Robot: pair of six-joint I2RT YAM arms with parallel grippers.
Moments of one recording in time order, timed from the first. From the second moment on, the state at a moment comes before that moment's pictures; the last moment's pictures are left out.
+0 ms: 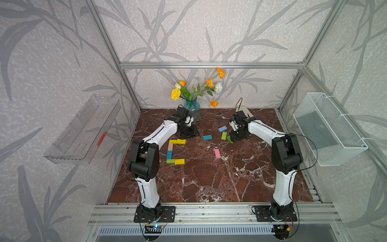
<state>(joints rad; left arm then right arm) -0.29 1.87 1.51 -0.76 0.43 -0.36 0.34 2.03 1.57 -0.80 -0.03 0.00</state>
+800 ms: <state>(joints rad) -0.30 1.87 1.50 -0.75 0.44 -0.36 0.34 2.17 1.64 -0.82 -0.06 -0.02</state>
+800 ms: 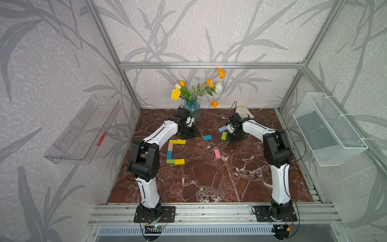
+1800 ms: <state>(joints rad) -0.32 1.87 1.47 -0.68 0.46 -0.39 0.50 1.62 1.21 -0.97 0.00 0.38</state>
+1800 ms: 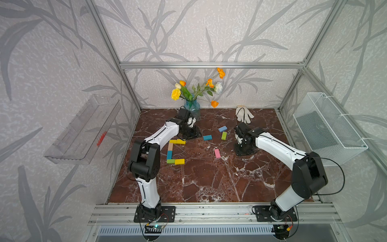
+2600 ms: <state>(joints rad) -0.35 1.87 1.45 -0.66 0.46 -0.39 0.77 1.75 1.19 -0.95 -0.06 0.65</state>
